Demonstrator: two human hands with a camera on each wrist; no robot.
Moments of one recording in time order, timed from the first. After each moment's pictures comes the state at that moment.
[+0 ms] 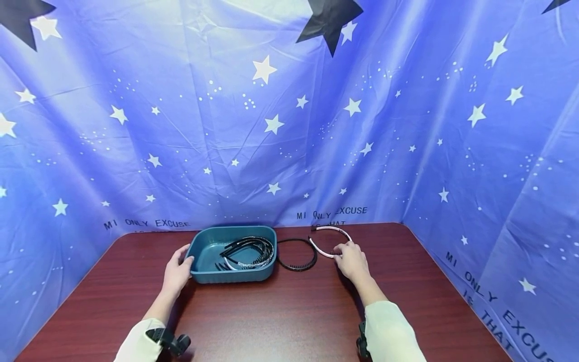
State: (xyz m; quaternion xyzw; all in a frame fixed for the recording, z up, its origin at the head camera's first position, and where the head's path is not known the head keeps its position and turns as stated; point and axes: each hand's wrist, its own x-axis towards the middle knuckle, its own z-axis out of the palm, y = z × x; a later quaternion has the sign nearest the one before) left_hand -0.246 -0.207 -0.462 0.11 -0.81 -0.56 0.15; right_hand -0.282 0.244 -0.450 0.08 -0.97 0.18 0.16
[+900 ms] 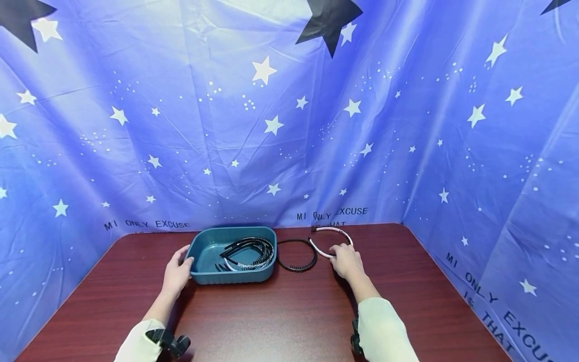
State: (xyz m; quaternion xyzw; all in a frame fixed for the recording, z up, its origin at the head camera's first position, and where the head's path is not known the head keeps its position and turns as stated) left_hand -0.246 -0.207 -0.462 0.12 -0.81 -0.56 0.14; right_hand -0.288 0.235 -0.449 0.10 -0.98 0.15 0.11
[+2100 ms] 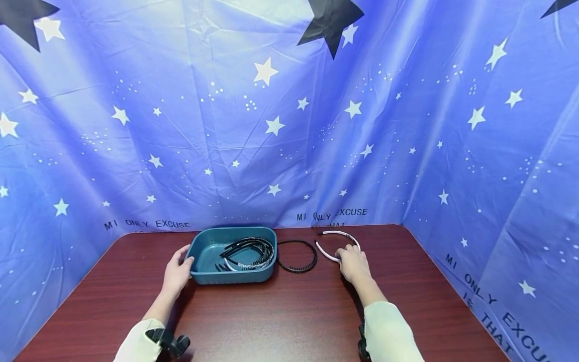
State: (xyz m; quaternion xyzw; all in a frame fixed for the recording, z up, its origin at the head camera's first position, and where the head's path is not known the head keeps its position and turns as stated) left_hand -0.245 -0.208 -0.461 0.12 -0.81 -0.56 0.13; right_hand -0.278 0.248 -0.453 0.12 -0.97 0.09 0.17
